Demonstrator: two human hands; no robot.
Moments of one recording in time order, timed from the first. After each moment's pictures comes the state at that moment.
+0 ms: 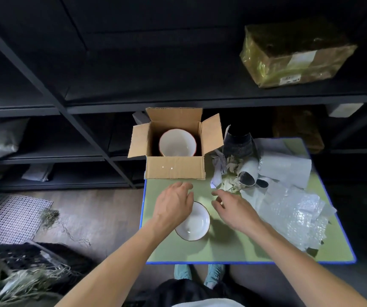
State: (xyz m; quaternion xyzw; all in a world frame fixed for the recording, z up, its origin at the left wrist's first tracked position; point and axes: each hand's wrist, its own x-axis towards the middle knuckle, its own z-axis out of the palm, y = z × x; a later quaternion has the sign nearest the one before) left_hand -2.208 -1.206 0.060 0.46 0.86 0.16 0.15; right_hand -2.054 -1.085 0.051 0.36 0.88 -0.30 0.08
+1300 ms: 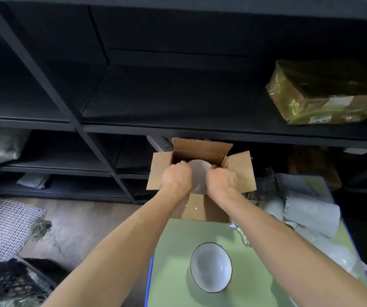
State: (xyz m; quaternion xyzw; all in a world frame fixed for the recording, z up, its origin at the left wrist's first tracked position) left_hand -2.355 -1.114 0.096 0.43 0.89 -0.07 0.11; right_hand -2.263 -1.030 0.098 0.42 0.89 -0.05 0.17
